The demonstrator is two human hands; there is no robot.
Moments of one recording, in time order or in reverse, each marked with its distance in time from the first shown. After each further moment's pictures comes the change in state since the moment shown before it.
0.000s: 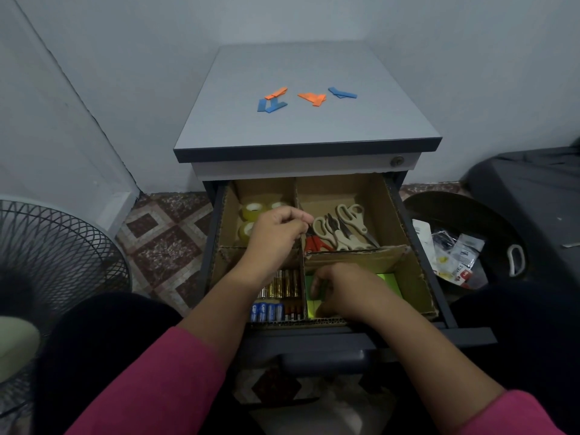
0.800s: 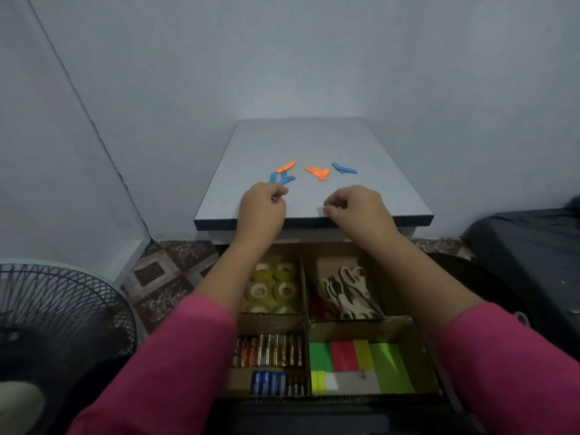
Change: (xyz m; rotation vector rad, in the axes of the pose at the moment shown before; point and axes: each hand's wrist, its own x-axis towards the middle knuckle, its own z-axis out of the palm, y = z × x) left_hand 0.098 0.074 -0.040 0.477 0.350 0.302; right_hand 0.061 -0.030 -0.159 0.236 0.684 -0.142
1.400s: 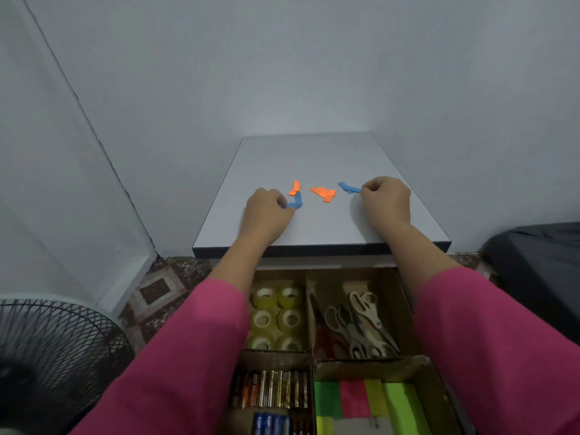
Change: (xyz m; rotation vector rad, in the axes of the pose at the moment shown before) left_hand 0.070 -0.016 0.021 0.261 -0.108 -0.029; right_hand 0.096 0.055 0.002 0.215 0.320 0.223
